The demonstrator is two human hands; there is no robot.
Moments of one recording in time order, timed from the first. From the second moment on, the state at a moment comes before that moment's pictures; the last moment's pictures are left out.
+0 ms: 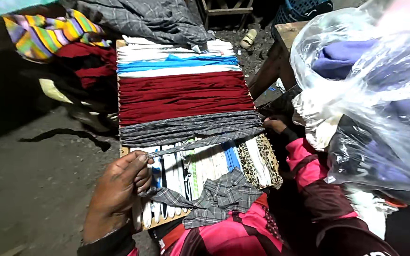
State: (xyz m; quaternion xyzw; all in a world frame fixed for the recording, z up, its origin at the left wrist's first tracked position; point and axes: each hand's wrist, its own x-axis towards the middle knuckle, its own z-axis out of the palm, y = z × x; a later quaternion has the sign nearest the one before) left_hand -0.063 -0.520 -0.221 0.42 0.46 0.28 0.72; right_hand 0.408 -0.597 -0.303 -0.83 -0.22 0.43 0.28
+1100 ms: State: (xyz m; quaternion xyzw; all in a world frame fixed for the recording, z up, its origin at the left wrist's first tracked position) left_hand -0.117 -0.540 -0.214 0.56 0.45 0.11 0.69; right_hand 0.362 -0.596 -0.237 -0.81 -0.45 0.31 0.21
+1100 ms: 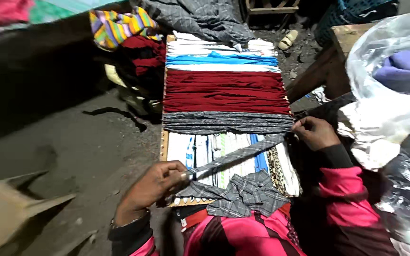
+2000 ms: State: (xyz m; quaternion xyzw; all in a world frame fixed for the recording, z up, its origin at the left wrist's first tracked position) left_hand -0.090 -0.448 -0.267 0.55 0.77 0.15 0.29; right_hand 0.147 -0.580 -0.251 -0.61 -0.58 0.47 0.26
